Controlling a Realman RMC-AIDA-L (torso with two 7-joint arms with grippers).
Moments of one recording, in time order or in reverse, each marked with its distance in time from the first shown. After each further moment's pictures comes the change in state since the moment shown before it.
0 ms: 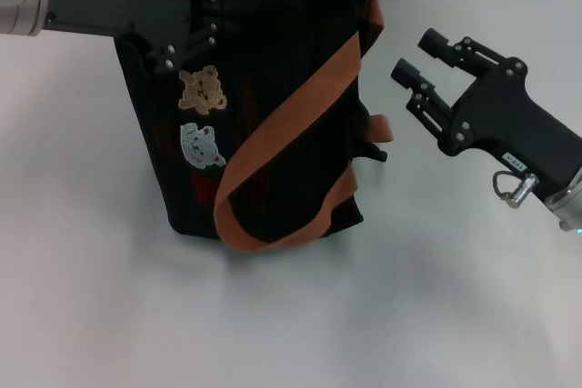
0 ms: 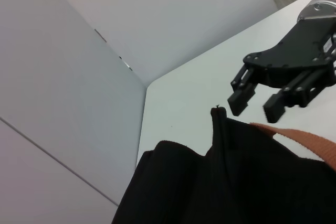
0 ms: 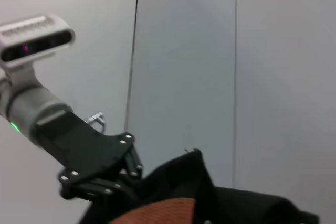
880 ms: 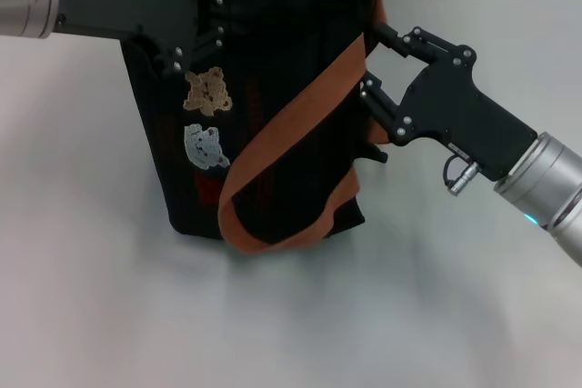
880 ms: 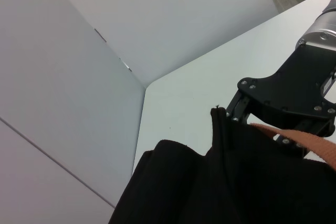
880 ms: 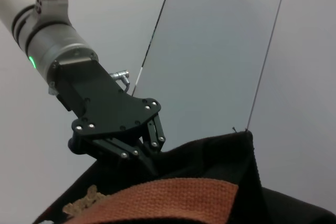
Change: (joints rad) left arm -0.007 -0.001 0.011 -0.030 -0.002 -0.017 -0.005; right arm 0.088 0.003 0.034 0.128 0.002 0.121 -0.323
